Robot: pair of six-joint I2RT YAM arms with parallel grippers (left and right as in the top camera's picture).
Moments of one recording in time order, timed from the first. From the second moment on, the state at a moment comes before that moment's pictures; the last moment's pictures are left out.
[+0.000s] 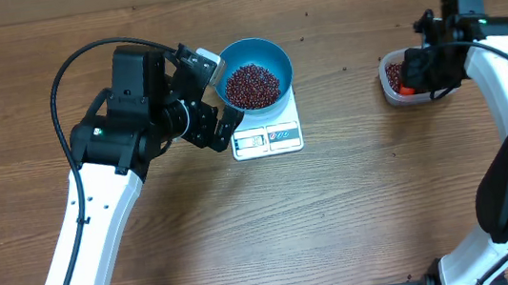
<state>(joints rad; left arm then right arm) -0.27 1.41 1.40 -0.87 0.36 0.21 -0.16 1.86 1.51 -0.95 -0.22 0.01</state>
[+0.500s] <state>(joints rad) -0.27 1.41 1.40 -0.87 0.36 0.21 -0.32 1.86 1.51 -0.93 -0.47 0.01</state>
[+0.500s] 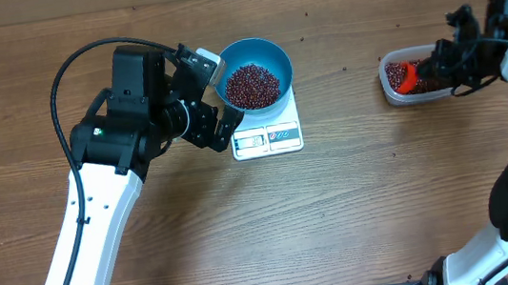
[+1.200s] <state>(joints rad) -0.27 1.41 1.40 -0.87 0.36 0.21 -0.52 1.86 1.48 -0.96 -0.82 -0.01</state>
